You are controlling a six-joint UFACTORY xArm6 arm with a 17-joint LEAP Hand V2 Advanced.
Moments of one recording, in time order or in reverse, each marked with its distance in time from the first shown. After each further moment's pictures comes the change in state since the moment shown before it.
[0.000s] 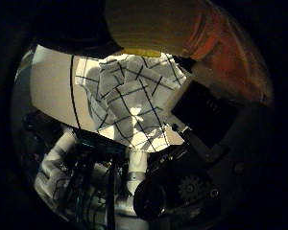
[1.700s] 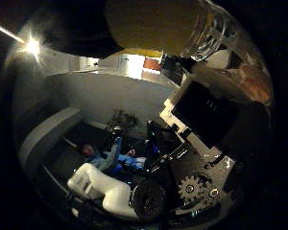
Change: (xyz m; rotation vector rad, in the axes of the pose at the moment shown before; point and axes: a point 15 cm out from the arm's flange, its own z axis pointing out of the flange) arm -0.245 -0.070 -0.180 0.785 -1.508 -0.207
